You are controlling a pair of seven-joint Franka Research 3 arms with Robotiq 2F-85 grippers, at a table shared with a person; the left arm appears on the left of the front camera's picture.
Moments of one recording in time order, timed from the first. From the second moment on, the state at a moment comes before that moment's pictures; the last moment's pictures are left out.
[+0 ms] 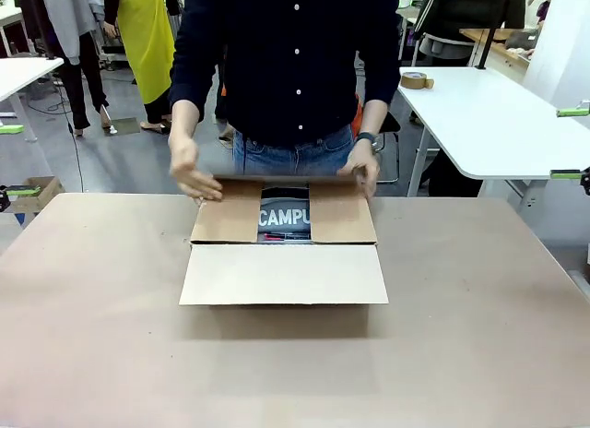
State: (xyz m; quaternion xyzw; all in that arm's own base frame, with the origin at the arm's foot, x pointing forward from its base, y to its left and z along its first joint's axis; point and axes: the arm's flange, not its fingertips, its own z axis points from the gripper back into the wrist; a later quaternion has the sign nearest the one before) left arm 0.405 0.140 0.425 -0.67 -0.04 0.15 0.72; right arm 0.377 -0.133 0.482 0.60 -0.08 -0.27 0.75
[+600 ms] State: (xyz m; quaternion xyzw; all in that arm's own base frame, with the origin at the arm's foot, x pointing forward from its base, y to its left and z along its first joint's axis) left arm 0.405 0.140 0.425 -0.67 -0.04 0.15 0.72; right arm 0.377 -0.133 0.482 0.60 -0.08 -0.27 0.75
